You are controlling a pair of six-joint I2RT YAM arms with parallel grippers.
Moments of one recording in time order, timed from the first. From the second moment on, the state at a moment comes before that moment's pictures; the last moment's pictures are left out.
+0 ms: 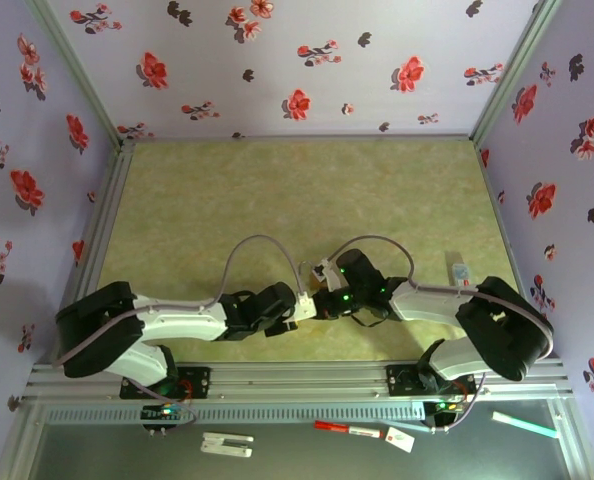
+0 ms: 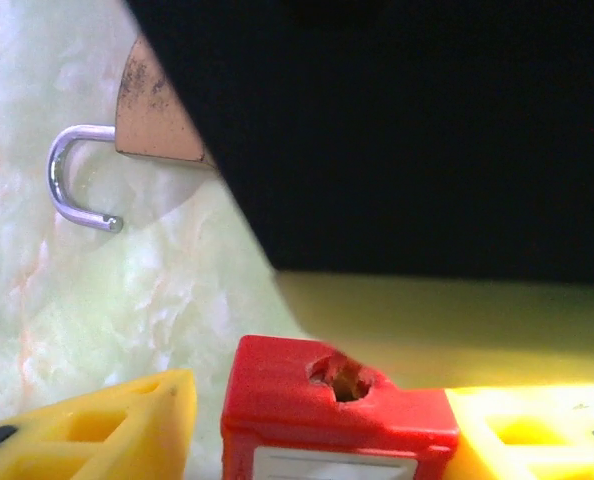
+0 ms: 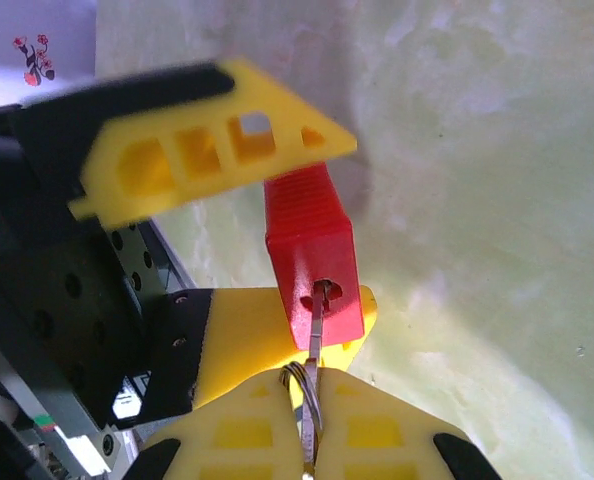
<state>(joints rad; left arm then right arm) -1.19 1.44 0.57 -0.03 -0.26 0.33 0.80 1.39 0.46 0.12 -0.69 0.72</state>
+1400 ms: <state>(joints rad) -1.18 1.24 0.87 -0.43 -0.12 0.46 0.81 0.92 0.60 -0.30 -0.62 0.64</state>
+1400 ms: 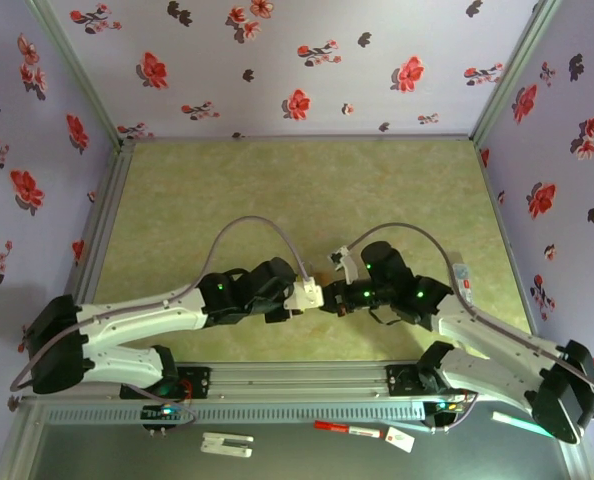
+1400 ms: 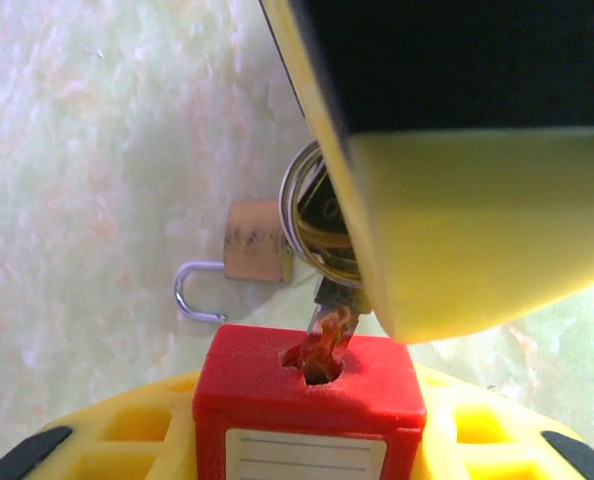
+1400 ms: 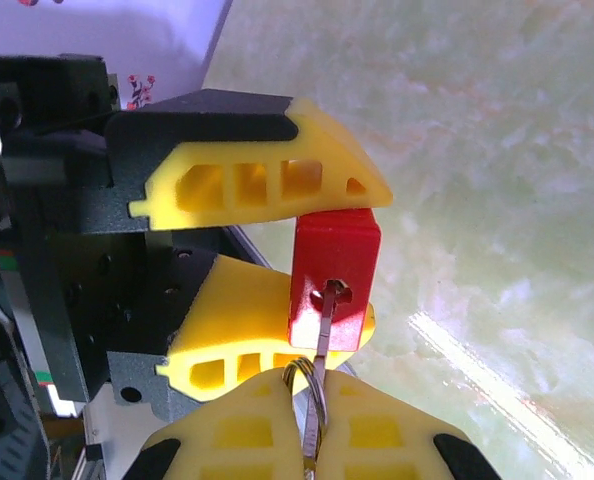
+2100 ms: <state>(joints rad) -1.14 1.30 1.32 -0.88 0.00 0.53 0.81 1.09 1.14 -0.89 -0.62 0.26</state>
